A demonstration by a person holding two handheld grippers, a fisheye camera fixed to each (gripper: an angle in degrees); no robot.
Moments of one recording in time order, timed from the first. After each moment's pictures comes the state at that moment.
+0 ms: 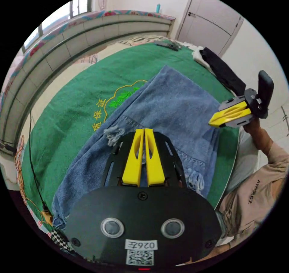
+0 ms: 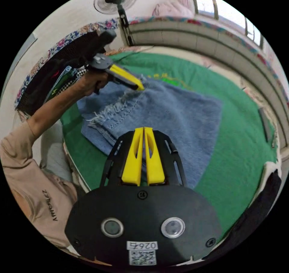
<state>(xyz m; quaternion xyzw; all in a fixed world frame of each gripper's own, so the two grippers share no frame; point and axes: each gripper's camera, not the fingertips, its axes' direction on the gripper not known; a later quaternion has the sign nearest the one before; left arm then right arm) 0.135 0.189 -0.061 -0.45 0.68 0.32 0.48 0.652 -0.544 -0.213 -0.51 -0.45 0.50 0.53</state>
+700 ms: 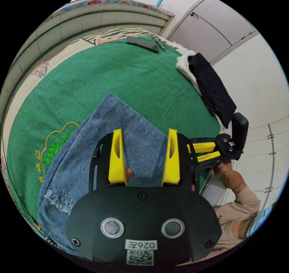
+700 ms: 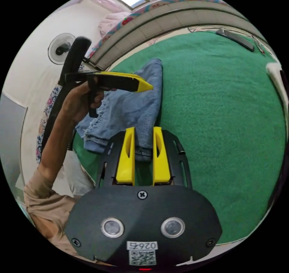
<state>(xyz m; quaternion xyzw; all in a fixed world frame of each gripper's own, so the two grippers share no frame) 0.311 0.171 -0.205 -0.56 0.67 0.30 0.38 0.618 -0.438 -0.297 -0.53 -0.36 0.69 0.35</state>
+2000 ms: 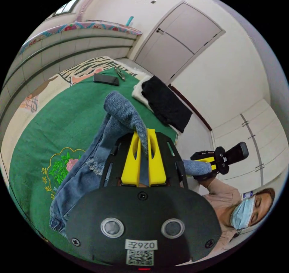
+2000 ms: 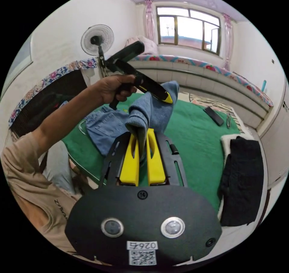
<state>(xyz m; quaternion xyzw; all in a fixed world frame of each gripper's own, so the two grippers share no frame) 0.213 -0.128 -0.119 -0.49 0.78 0.20 0.33 0.646 -0.607 -0.279 -0.51 -0.26 0.55 0.61</state>
